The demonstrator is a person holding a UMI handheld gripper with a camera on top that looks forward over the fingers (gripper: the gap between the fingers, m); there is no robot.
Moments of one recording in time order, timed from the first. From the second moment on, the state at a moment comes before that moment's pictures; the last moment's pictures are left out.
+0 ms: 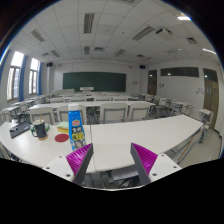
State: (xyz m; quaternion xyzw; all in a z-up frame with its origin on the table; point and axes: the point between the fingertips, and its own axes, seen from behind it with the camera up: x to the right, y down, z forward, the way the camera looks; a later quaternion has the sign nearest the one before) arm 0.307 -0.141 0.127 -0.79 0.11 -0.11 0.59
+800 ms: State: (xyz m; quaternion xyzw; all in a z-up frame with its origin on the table) arm 0.217 0.052 0.073 -0.79 0.04 -0.03 0.62
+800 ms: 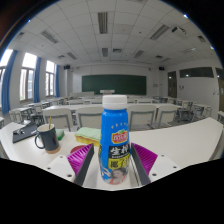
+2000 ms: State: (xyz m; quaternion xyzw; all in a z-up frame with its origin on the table) arm 0.078 0.164 0.193 -0.32 -0.60 -0.69 0.26
